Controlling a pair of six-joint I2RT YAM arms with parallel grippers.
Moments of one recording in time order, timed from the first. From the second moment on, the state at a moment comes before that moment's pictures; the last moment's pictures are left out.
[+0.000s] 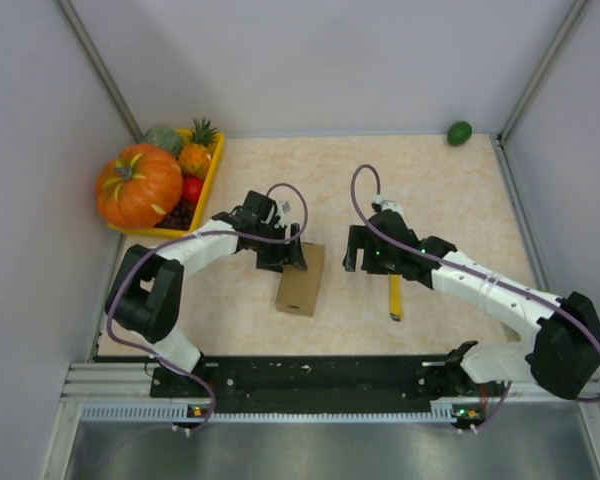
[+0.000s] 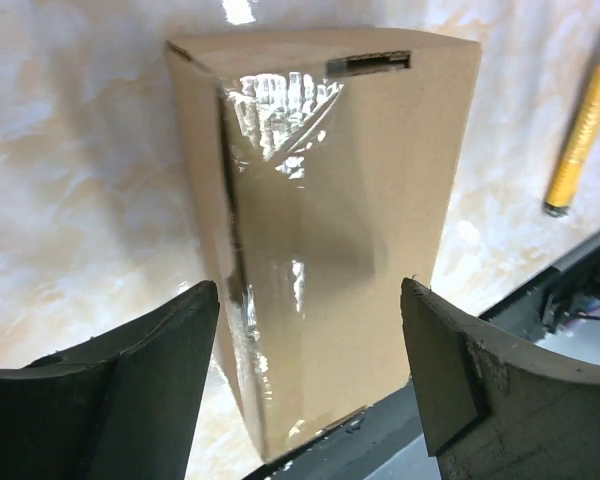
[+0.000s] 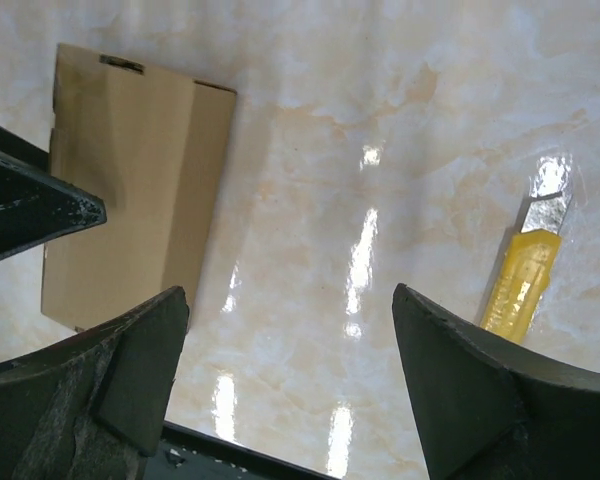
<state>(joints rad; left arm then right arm) -0.46 1.64 1.02 -0.44 0.44 -0.47 0.73 1.25 0.88 -0.48 0.16 0.69</state>
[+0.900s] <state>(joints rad) -0.53 1.10 0.65 -0.65 0.30 -0.64 0.70 1.91 1.48 -0.49 0.04 0.57</state>
